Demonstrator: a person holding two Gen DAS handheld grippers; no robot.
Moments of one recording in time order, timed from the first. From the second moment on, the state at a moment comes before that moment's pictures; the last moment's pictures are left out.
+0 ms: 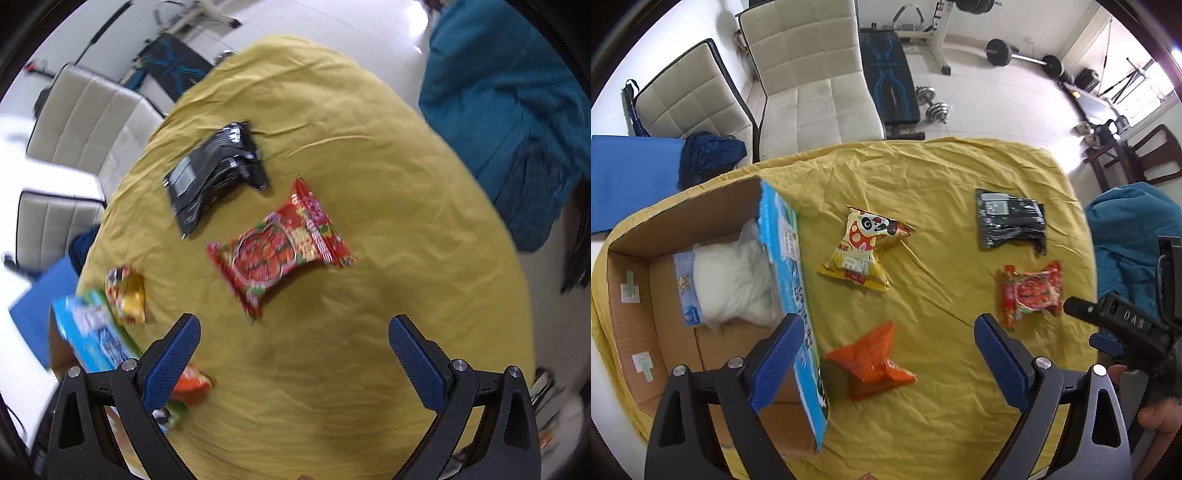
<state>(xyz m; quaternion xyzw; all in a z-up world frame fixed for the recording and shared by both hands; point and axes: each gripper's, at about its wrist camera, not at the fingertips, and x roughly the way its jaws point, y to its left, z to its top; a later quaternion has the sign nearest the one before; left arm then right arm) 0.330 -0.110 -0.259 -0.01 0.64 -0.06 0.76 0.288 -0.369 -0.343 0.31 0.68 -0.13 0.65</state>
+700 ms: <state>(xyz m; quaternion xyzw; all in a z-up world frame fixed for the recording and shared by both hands) 0.421 -0.124 -0.327 0.03 0.71 -0.08 0.70 0.355 -0.295 -0.425 0.13 0.77 -0.07 0.62</state>
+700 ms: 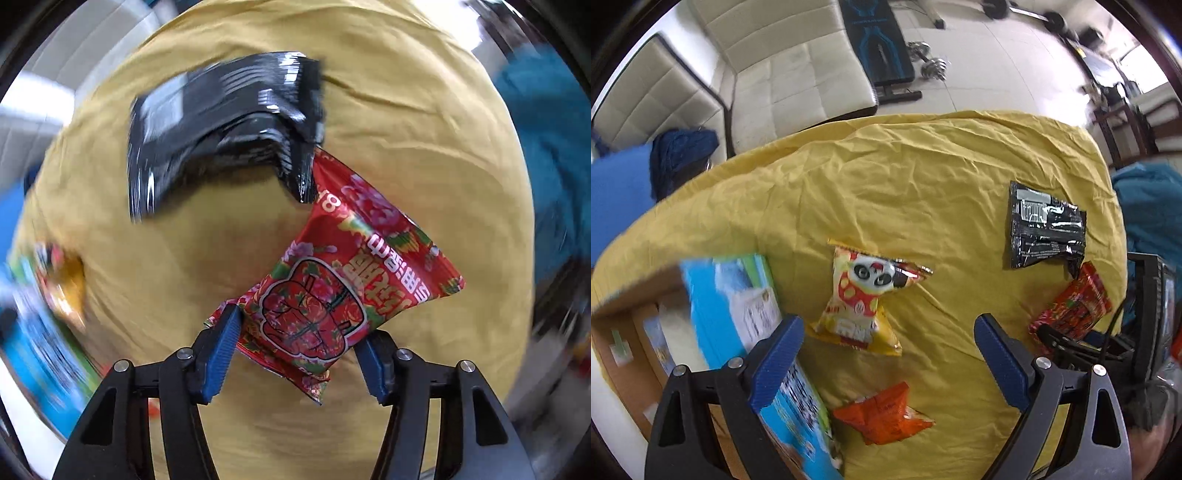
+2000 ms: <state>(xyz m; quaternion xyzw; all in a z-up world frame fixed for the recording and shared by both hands) 0.393 -0.142 -0.436 -0.04 0.78 -0.08 0.62 0.331 -0.312 -0.420 0.17 0.77 -0.07 0.62</state>
